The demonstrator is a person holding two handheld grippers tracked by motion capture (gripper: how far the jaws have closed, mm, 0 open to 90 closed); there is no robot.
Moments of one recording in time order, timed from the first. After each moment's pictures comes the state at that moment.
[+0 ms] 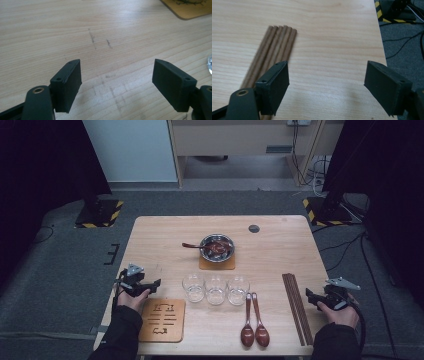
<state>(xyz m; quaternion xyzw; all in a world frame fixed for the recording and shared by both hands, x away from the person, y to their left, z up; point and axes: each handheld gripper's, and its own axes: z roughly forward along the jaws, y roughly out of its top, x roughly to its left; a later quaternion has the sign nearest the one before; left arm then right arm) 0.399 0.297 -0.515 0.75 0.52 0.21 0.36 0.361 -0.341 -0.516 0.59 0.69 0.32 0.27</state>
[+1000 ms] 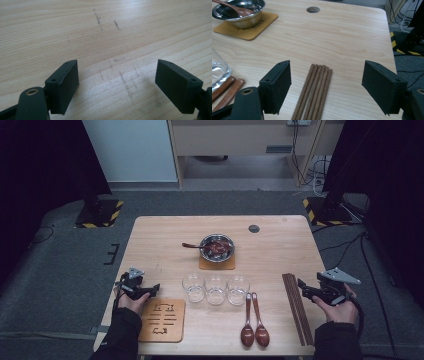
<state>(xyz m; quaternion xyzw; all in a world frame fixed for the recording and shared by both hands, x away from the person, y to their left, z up) 0.398 0.300 -0.529 0.76 0.52 0.20 0.32 0.355 -0.305 -0.460 0.52 0.71 0.39 0.28</state>
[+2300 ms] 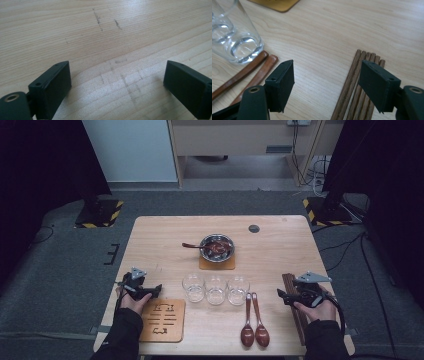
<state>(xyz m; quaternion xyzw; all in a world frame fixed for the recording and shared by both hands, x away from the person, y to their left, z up) 0.402 0.296 -0.536 0.77 0.52 0.21 0.32 0.363 -0.262 -0.487 0.47 0.78 0.37 0.19</state>
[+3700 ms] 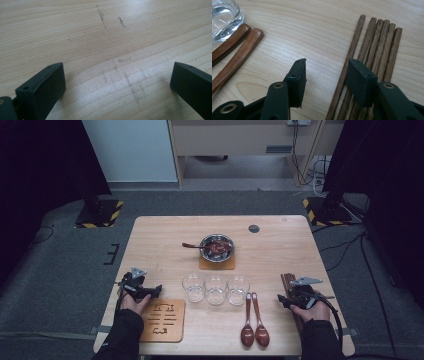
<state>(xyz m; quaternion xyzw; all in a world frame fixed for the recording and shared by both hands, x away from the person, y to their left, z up) 0.403 0.295 -0.537 0.76 0.53 0.22 0.31 0.367 -0.258 -0.516 0.50 0.80 0.30 0.16</state>
